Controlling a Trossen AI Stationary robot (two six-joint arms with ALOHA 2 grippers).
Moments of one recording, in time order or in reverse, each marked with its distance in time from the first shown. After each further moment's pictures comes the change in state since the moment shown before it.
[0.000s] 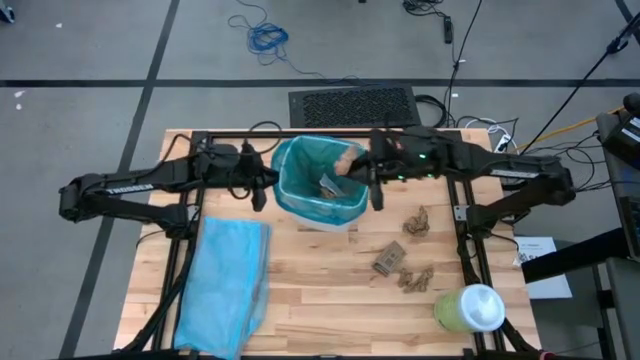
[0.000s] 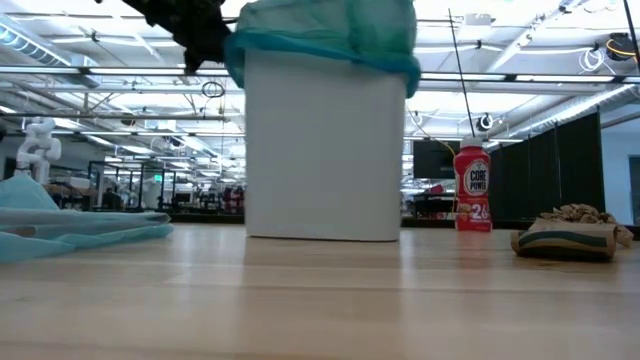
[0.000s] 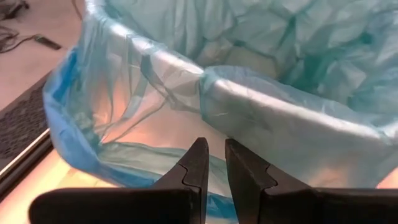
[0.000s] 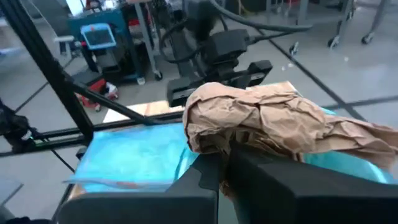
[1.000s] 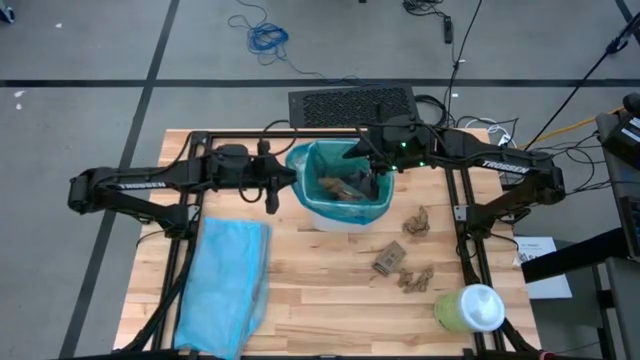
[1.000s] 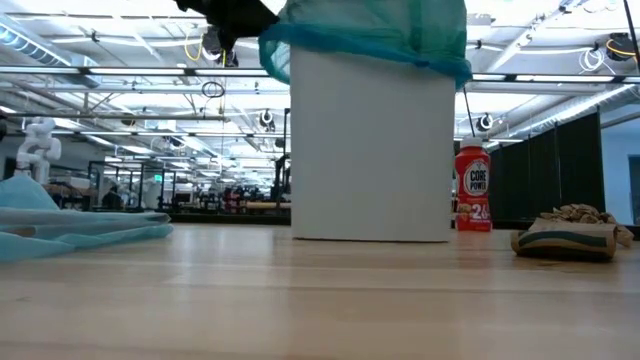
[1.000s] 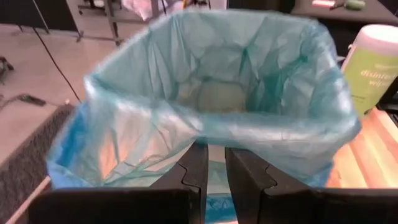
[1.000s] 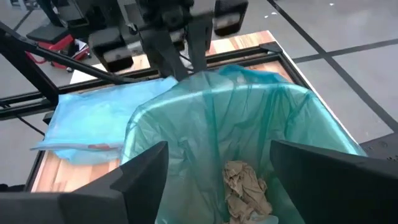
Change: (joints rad) left arm -0.072 0.128 0.086 0.188 -0.007 0.130; right arm -0.077 0.081 0.127 -0.262 -0.011 -0.020
